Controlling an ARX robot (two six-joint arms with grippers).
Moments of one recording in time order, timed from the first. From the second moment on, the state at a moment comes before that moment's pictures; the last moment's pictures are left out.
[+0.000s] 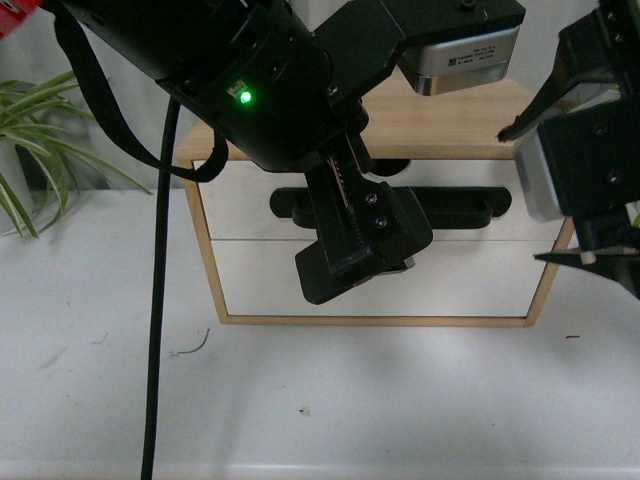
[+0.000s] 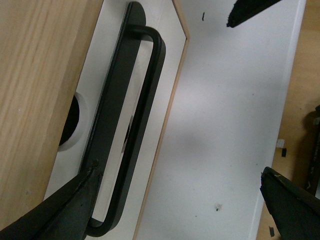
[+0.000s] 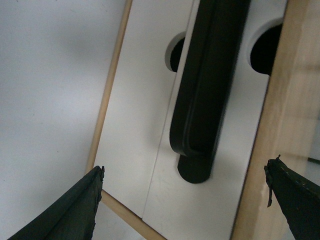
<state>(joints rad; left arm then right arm) -0.50 1.78 1.31 -0.39 0.26 0.85 0.15 1.65 1.01 -0.11 -0.40 -1.74</state>
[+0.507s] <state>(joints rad) -0.47 1.89 1.31 -0.29 0.23 0.84 0.21 1.74 1.03 -0.08 -0.37 -1.74</state>
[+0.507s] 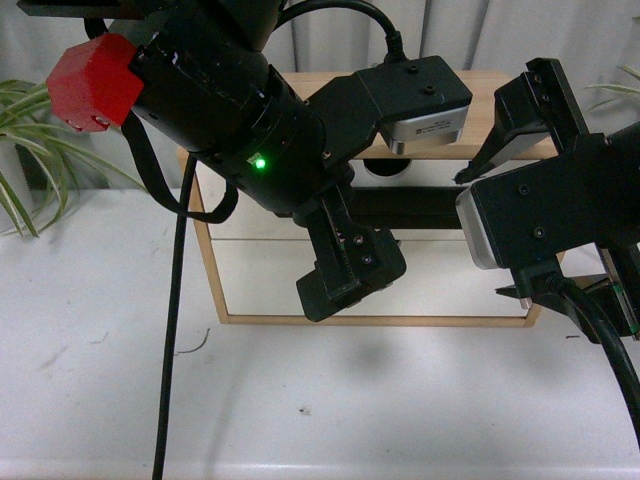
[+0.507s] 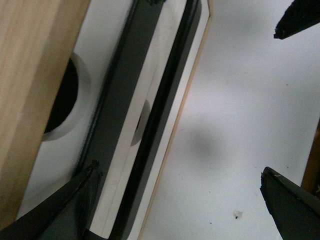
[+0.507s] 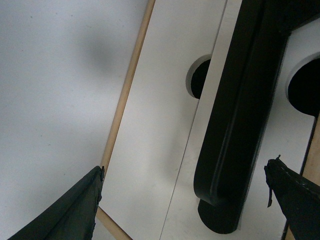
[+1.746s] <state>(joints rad) -0.51 1.97 1.29 -0.22 0.25 0.81 0.23 1.85 1.00 0.00 -0.35 -1.69</state>
